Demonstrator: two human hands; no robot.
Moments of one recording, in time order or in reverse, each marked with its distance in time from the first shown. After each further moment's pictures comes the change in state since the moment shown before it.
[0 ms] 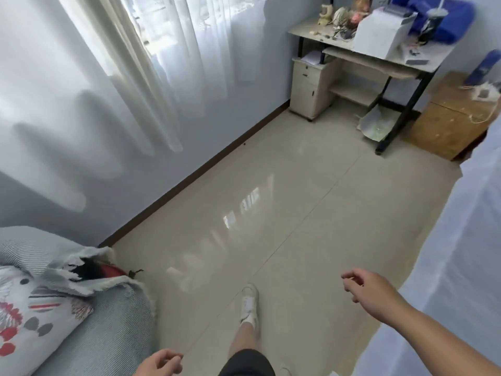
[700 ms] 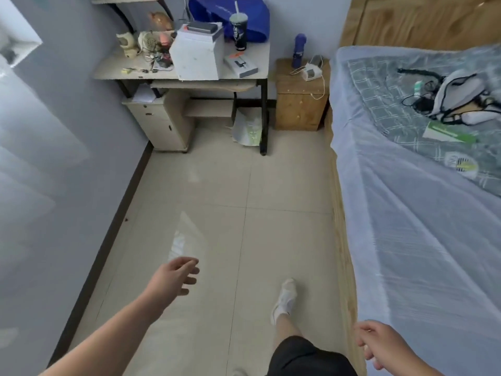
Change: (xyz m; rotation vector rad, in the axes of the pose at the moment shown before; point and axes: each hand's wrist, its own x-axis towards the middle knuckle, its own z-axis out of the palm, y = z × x) left_hand 0.221 0.636 0.173 0.304 -0.410 0.481; right_hand 0.127 0.066 -0.121 0.600 0.199 0.695
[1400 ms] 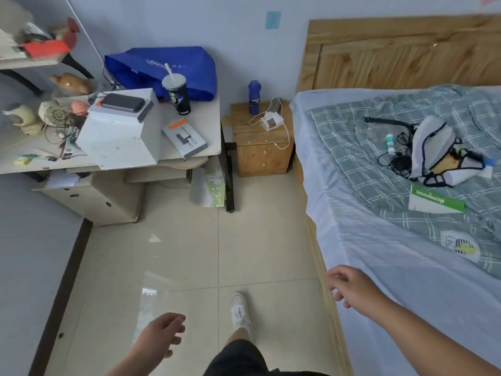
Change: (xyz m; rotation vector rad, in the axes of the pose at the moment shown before) left_hand 0.314 0.265 0.071 0.184 -0.105 -0.132; right_hand 0.234 -0.390 -0.252 0.111 0.132 -0.231
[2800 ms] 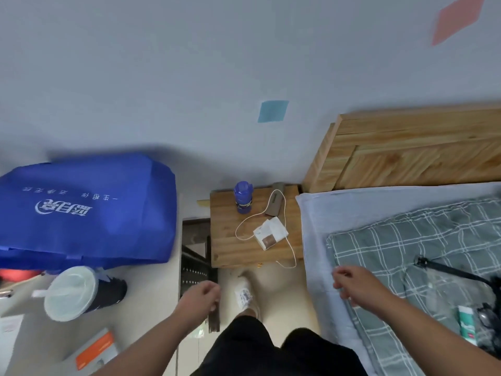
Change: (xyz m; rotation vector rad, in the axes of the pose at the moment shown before) left_hand 0.449 0.730 0.055 0.288 -0.191 0.185; right_hand 0.612 -0.408 -0.302 0.015 0.004 0.114
